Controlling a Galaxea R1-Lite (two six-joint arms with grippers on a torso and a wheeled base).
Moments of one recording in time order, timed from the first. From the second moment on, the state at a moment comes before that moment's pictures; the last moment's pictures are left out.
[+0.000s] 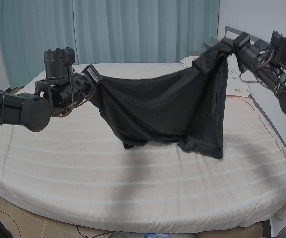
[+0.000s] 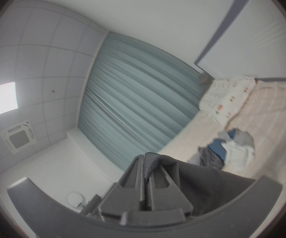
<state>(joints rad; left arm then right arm) -0.38 1.87 -1.27 -0.47 0.22 -0.70 0.29 1.77 -1.29 -0.73 0.04 0.90</state>
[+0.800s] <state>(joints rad) -0.50 1.97 -0.84 -0.66 0.18 -0.84 0.45 1.90 -0.86 -0.83 0.10 0.99</state>
